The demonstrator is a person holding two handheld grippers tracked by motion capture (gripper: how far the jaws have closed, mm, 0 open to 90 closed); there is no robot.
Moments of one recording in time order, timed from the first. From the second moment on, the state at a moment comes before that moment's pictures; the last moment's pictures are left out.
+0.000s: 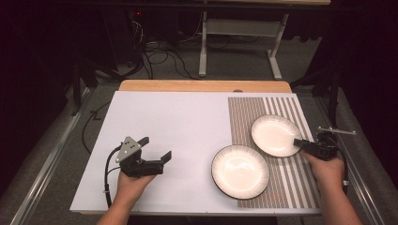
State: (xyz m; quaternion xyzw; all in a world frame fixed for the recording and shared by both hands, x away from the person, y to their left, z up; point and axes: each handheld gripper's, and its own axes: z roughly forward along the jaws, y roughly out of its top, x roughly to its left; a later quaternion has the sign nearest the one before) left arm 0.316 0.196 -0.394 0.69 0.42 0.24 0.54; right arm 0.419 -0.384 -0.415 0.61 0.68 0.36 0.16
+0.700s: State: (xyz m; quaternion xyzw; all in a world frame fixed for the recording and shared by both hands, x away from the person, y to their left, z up) left arm 0.304 0.216 -0.382 0.70 0.40 0.30 0.51; right arm 0.342 -0.313 -0.366 0.43 0.71 0.49 0.26
